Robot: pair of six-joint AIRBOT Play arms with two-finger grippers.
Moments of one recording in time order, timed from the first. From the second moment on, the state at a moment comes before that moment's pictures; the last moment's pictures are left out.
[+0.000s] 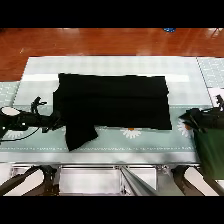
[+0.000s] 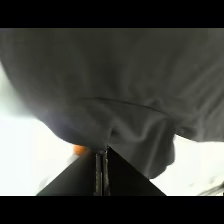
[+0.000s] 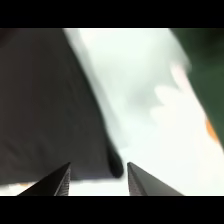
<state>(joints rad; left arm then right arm) 0.29 -1.16 0.53 0.79 -1.09 -1.31 -0.65 -1.04 0.58 -0.92 1.20 1.28</state>
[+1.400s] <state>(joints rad) 0.29 -1.17 0.77 0.78 -1.21 -1.29 -0.42 -1.29 0.75 -0.78 1.21 1.18</state>
